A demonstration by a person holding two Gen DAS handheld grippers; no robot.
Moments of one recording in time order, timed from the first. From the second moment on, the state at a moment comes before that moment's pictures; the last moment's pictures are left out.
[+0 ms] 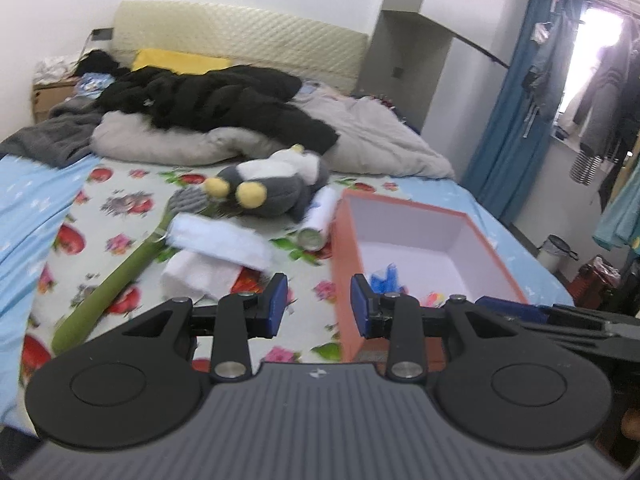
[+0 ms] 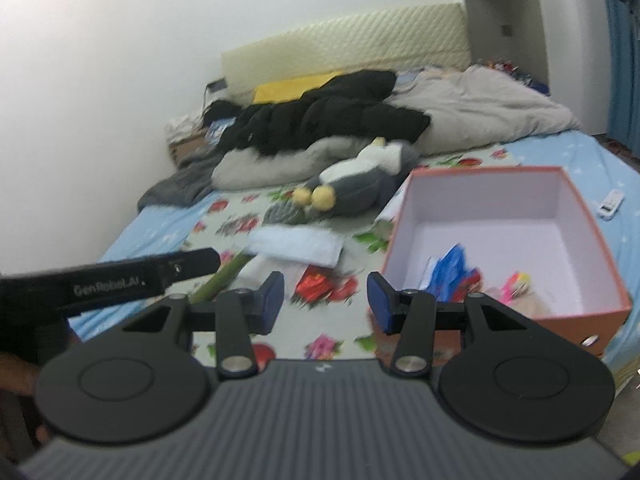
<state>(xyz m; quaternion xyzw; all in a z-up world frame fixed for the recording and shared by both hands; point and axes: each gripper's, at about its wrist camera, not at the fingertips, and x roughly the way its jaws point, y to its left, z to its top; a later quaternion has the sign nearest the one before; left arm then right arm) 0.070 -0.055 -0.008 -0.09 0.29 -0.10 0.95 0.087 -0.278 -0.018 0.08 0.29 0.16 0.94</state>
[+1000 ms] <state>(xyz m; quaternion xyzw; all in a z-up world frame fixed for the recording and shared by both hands) 0.136 0.016 -0.129 -0.13 0.37 -0.01 0.92 0.133 -0.194 -0.111 0.02 0.38 0.20 0.90</state>
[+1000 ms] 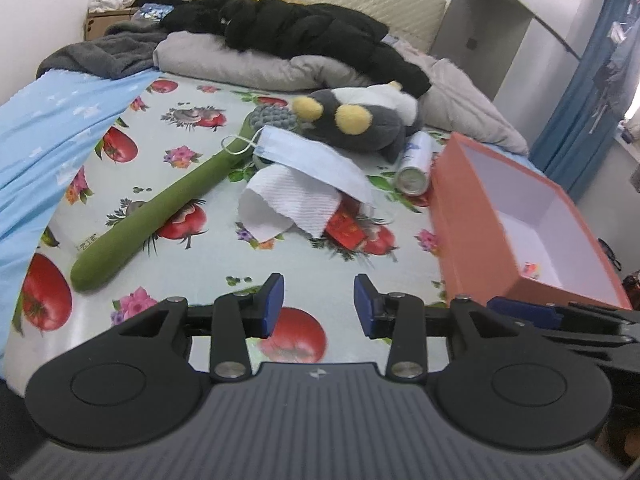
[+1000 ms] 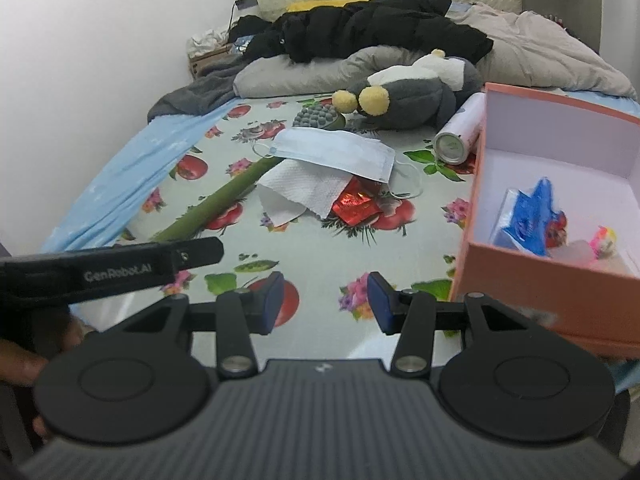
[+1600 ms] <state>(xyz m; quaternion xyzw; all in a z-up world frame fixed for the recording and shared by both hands) 0.251 0.059 -0.183 -0.13 0.38 0.01 0.91 0.244 -0.154 -0.164 -0.01 0.42 0.21 0.89</state>
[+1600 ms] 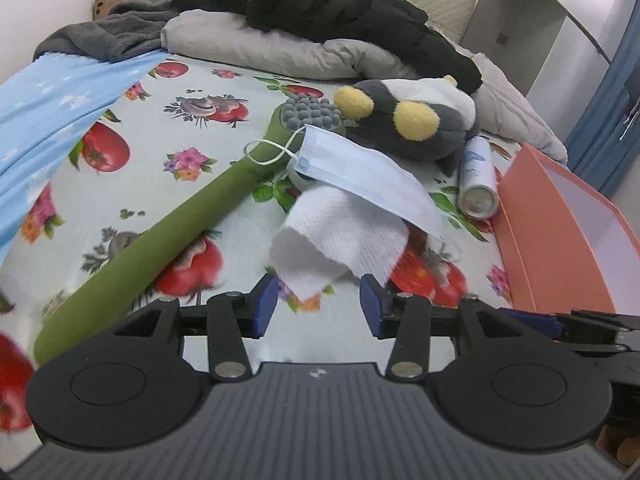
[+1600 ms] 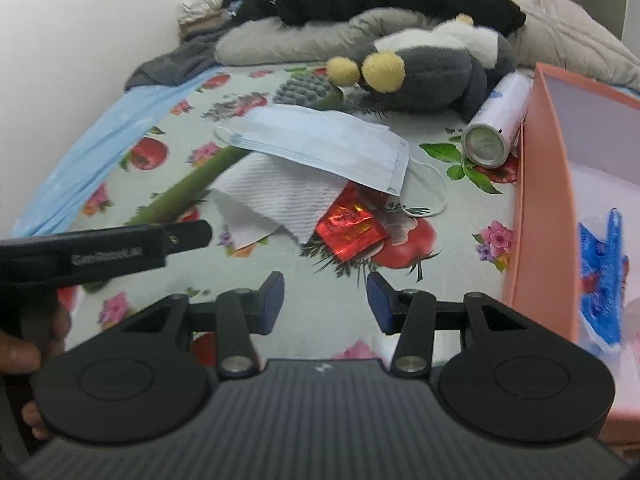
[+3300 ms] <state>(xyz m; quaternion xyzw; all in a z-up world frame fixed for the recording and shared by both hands) 0.176 0.079 -0.170 -0.21 0.38 -0.01 0.90 0.243 -0.149 -0.171 -0.03 0.44 0.22 0.87</state>
